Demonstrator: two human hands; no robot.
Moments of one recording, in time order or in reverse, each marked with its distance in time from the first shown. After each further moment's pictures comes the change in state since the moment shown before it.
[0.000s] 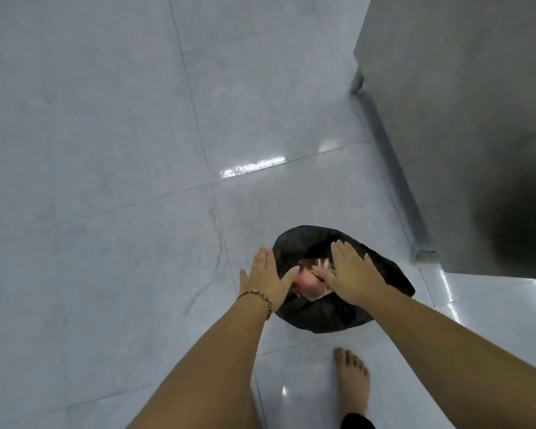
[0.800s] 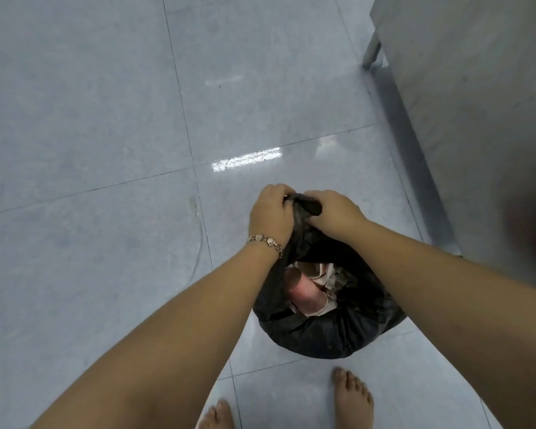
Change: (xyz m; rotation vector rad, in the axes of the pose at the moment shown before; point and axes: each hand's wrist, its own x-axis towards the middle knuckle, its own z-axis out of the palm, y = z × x) left_hand 0.118 0.043 -0.017 -0.440 0.648 0.288; right_hand 0.127 -0.009 -0.026 0.232 0.170 -0.064
